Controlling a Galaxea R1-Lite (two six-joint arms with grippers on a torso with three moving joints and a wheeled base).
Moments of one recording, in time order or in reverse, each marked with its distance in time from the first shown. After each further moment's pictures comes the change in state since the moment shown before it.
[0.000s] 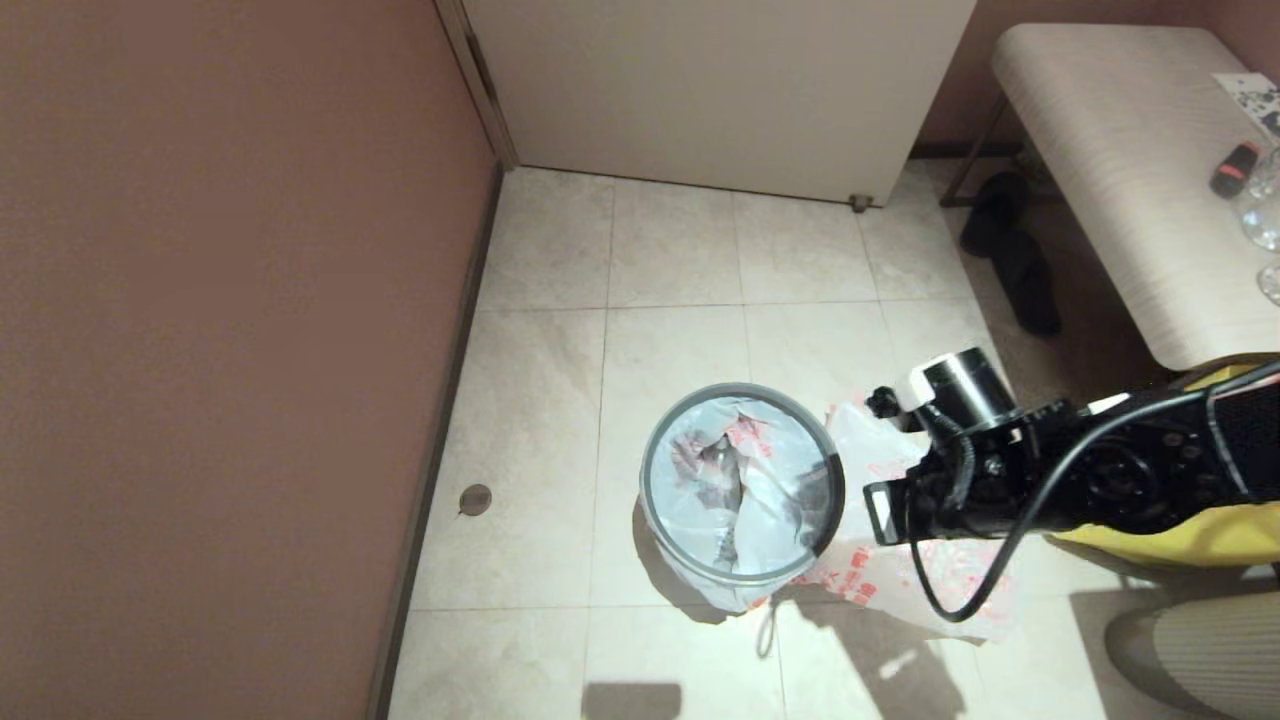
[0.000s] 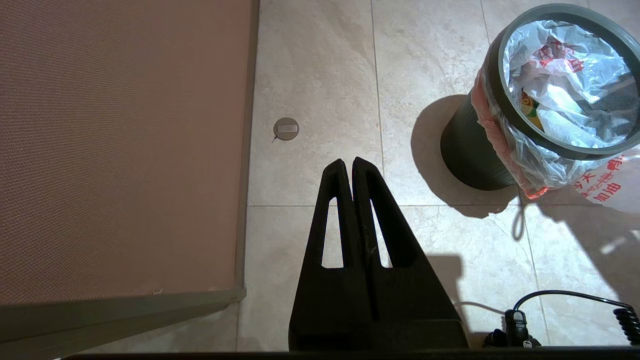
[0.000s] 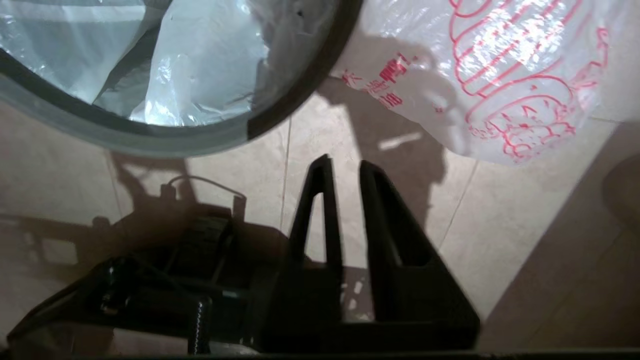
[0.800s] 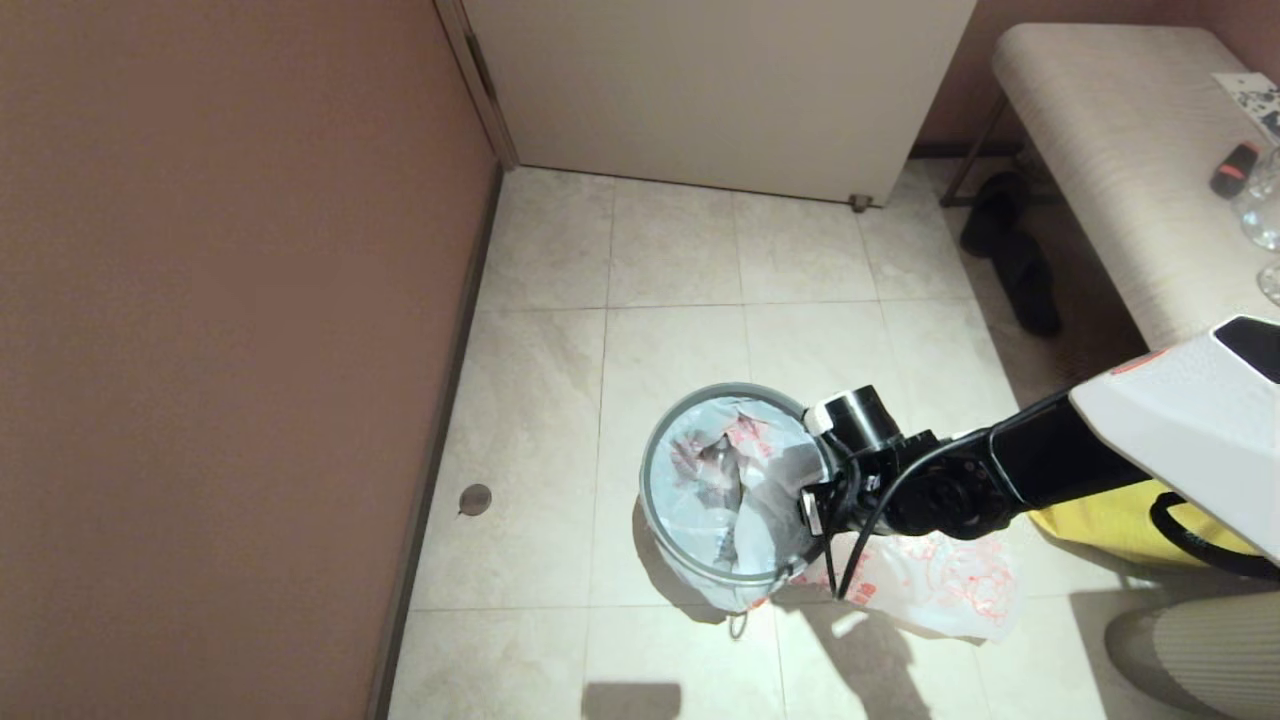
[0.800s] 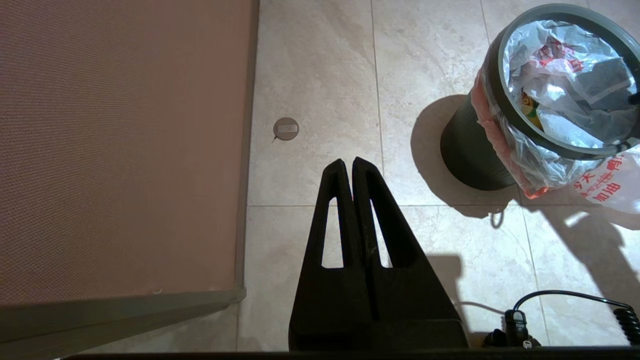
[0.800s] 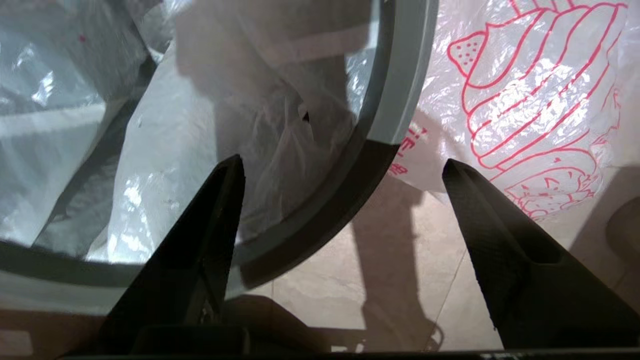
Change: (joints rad) left arm 0.000 0.000 0.000 0.000 0.001 0.000; right arm 0.019 0.284 -0.166 -0.160 -0.123 -0.001
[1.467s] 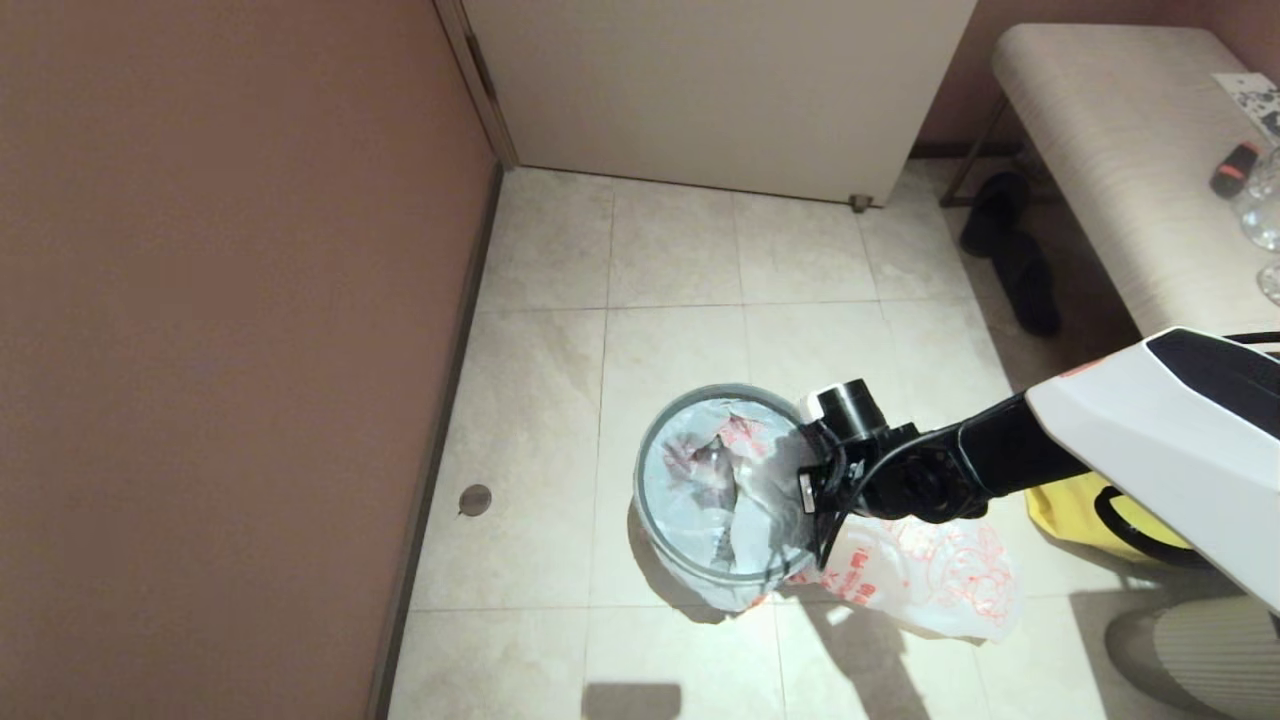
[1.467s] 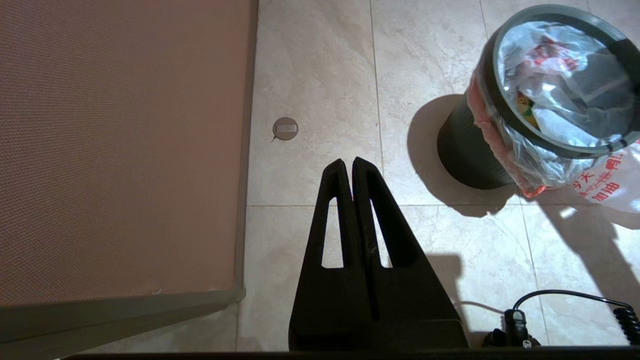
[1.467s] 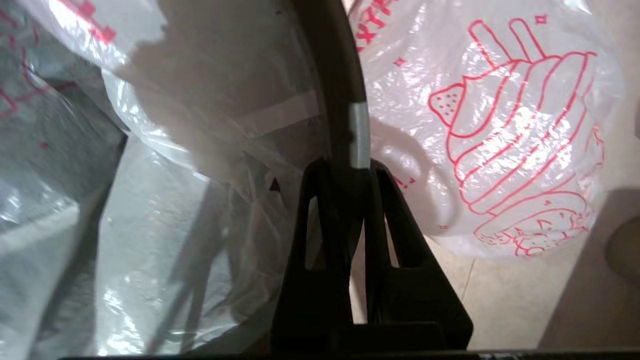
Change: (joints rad) left arm -0.001 0.000 0.000 0.000 0.000 0.000; right arm -0.023 0.090 -0.110 -0.036 -0.064 0.000
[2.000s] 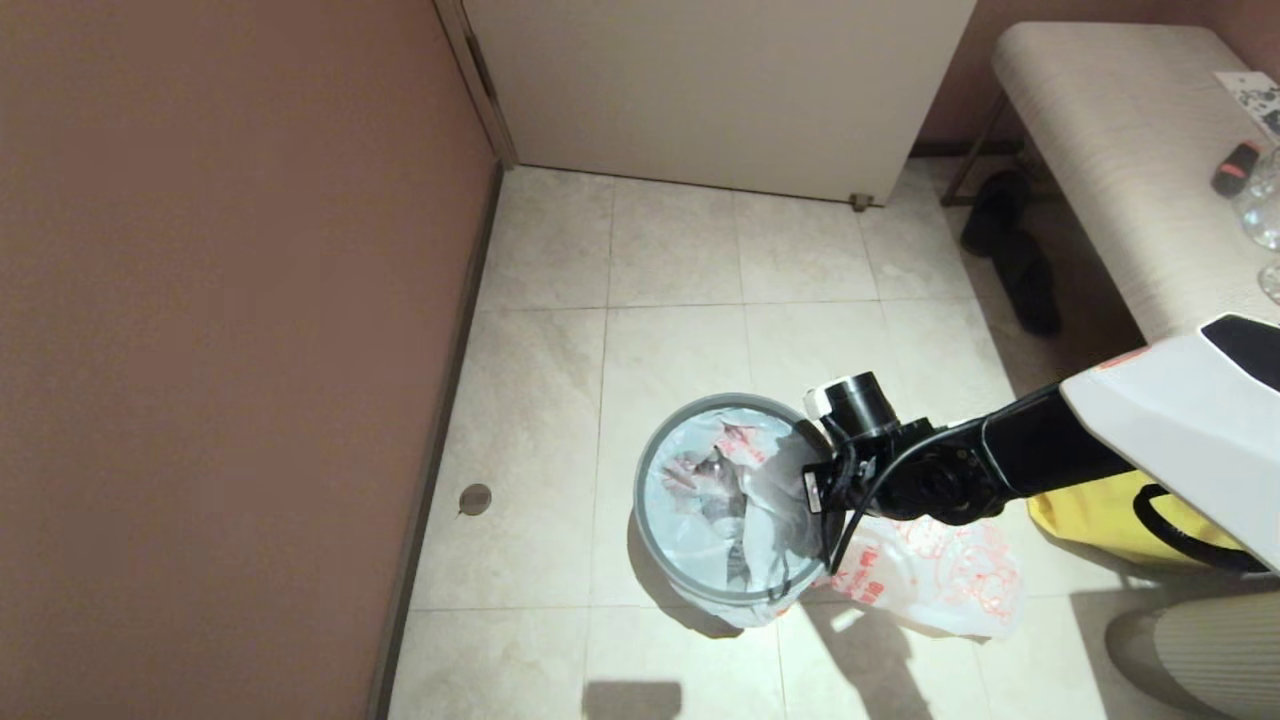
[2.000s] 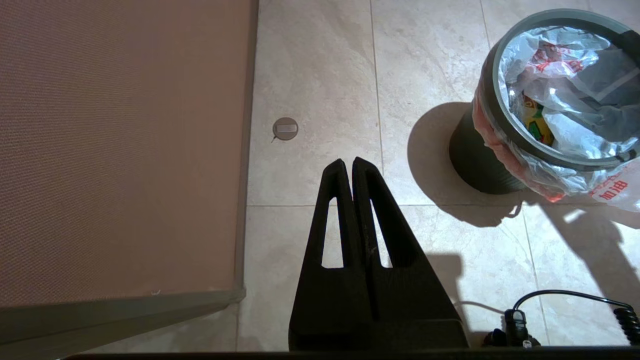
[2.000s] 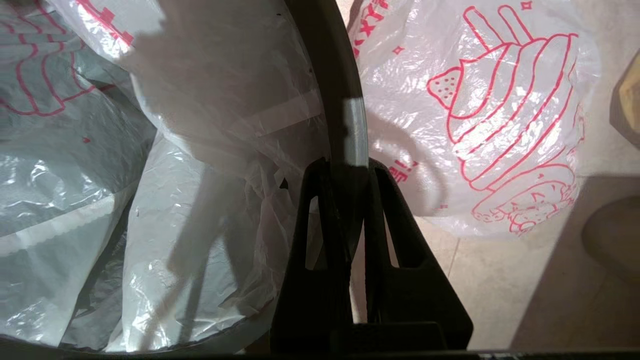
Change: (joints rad) left arm 0.001 0.000 0.000 0.000 -0.001 0.000; right arm 0.016 -0.079 0.062 0.017 -0.008 -0.004
